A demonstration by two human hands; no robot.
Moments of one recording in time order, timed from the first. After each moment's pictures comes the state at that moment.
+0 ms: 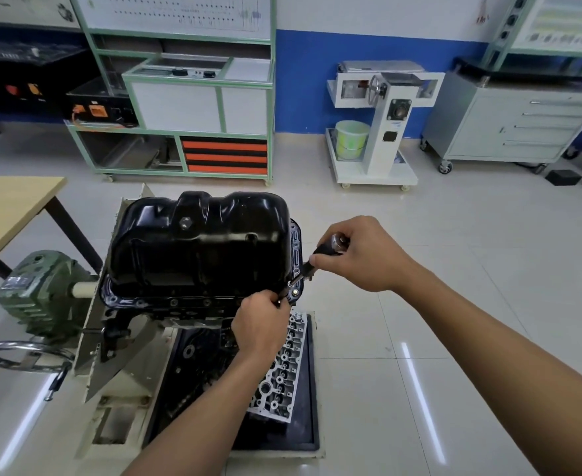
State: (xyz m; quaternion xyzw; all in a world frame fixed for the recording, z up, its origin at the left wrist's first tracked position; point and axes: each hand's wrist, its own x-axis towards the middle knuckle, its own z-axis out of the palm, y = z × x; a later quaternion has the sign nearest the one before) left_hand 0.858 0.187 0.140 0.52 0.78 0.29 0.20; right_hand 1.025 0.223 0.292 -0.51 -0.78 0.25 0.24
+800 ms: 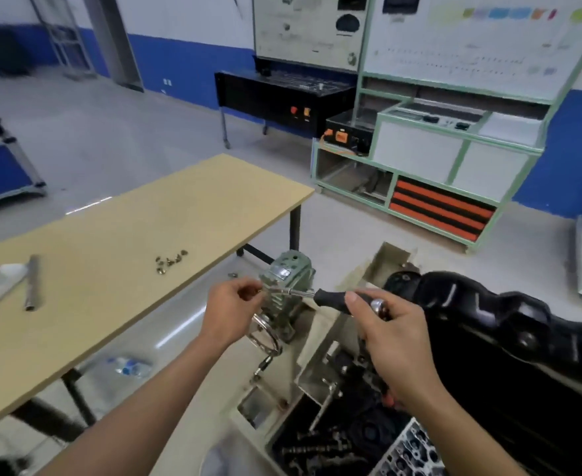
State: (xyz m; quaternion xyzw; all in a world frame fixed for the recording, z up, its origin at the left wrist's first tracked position) left_hand 0.431 0.083 0.189 0.33 0.80 0.48 0.11; right_hand 0.667 0.178 0.254 -0.32 -0.67 0.57 0.37
